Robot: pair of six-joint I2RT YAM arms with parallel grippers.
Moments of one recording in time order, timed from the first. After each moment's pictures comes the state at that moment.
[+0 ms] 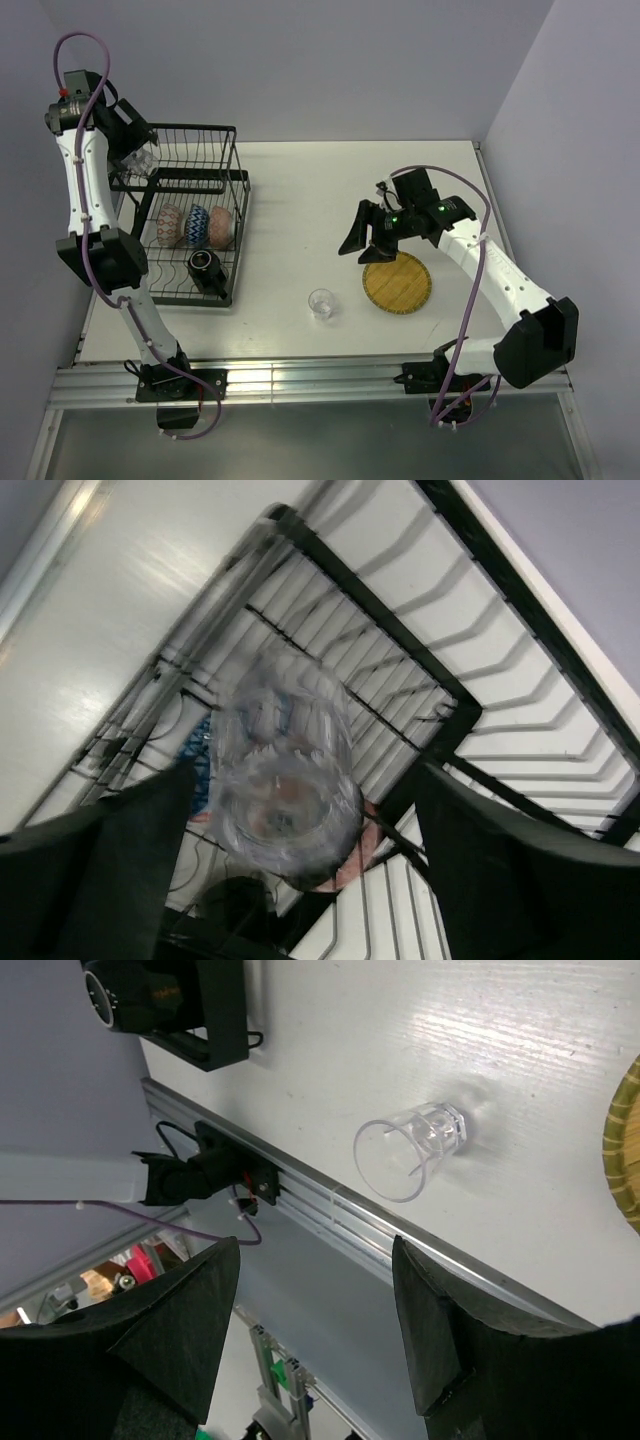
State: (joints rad) left arm 0.25 2.04 2.38 -1.25 -0.01 -0.50; right arm 0.39 1.30 1.18 -0.85 -0.58 0.67
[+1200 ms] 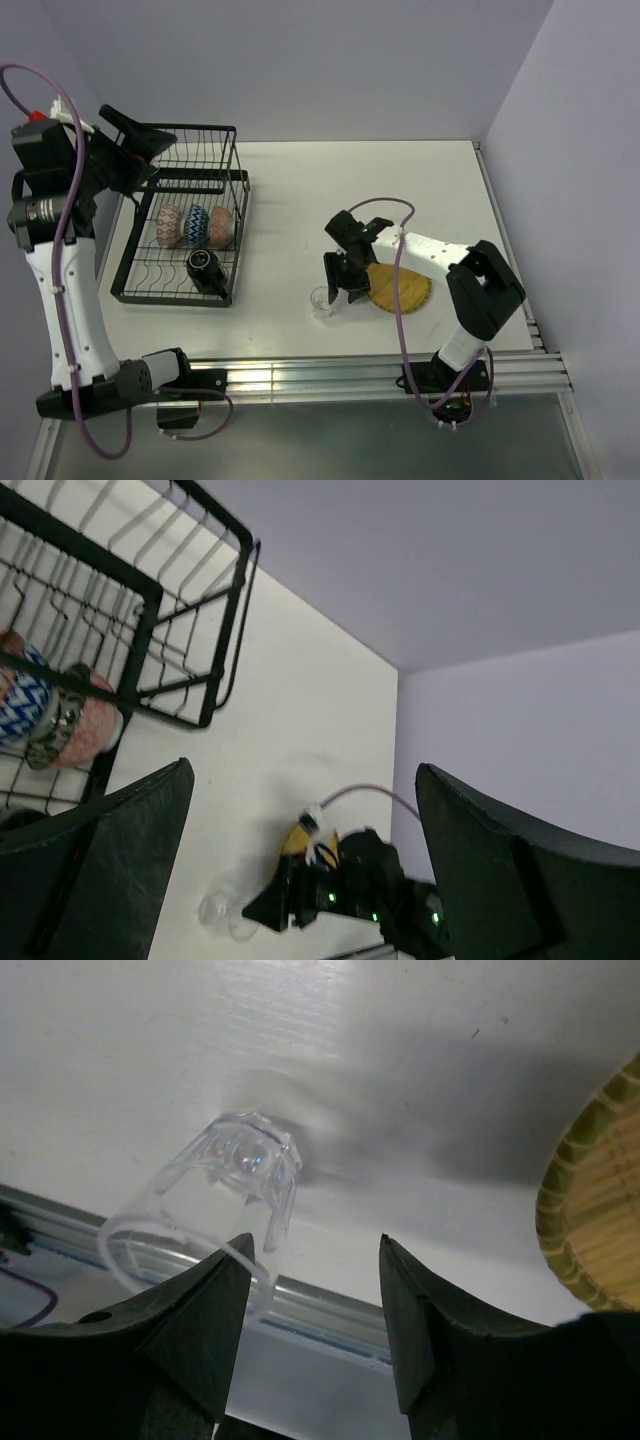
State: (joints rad) left arm 0.22 1.24 1.77 -0.88 0.45 -0.79; right arm 0.71 1.62 1.08 -0.80 -0.20 0.63
